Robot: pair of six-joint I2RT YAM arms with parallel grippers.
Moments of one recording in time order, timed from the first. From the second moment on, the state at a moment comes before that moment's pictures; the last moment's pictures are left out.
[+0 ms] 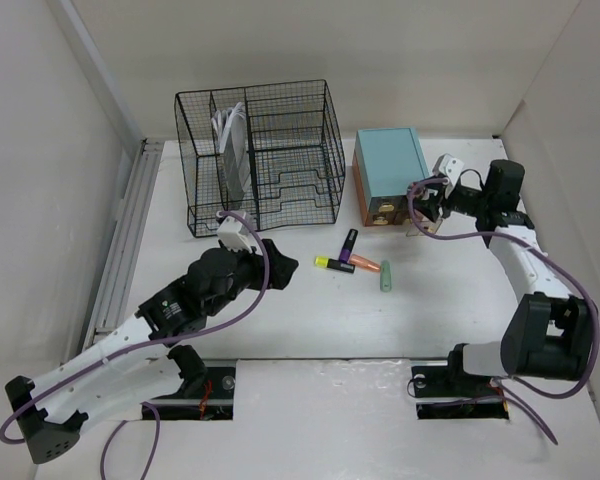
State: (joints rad) left arm -0.90 0.71 0.71 -0.34 -0.25 -0.64; right arm -0.12 1.35 0.97 -0.08 -1.01 -0.74
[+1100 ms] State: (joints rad) left arm -0.90 0.70 0.71 -0.34 -0.25 -0.64; right arm -0.15 1.63 1.34 -0.83 -1.07 -1.50
